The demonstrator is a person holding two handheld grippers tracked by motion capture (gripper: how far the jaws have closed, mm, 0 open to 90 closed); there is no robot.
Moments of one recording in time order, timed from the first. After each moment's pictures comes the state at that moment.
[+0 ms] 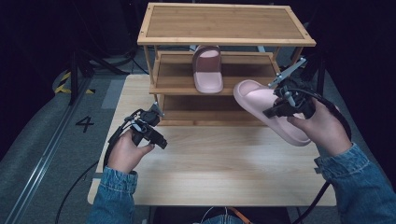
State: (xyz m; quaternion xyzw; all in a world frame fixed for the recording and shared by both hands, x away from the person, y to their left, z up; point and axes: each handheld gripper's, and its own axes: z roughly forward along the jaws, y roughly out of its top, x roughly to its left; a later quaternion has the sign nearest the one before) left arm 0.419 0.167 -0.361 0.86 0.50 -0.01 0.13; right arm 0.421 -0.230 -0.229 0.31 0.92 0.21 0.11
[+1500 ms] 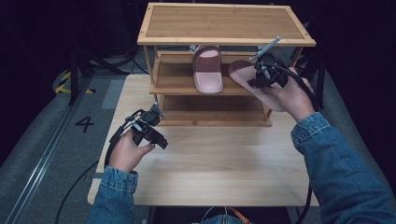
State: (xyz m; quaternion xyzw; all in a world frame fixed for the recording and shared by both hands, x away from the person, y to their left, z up) left arm 0.424 0.168 -0.367 0.86 0.50 -0.02 0.12; right arm 0.514 -0.203 -0.238 0.29 0.90 0.24 0.23
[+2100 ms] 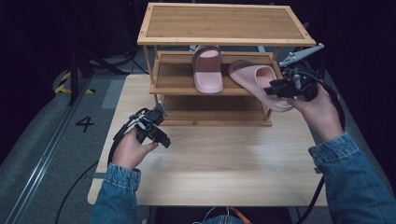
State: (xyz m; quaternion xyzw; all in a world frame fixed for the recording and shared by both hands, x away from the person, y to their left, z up) left arm 0.431 0.158 -0.368 0.87 0.48 -0.02 0.12; right arm 0.446 -0.260 -0.221 0.33 0.87 0.32 0.19
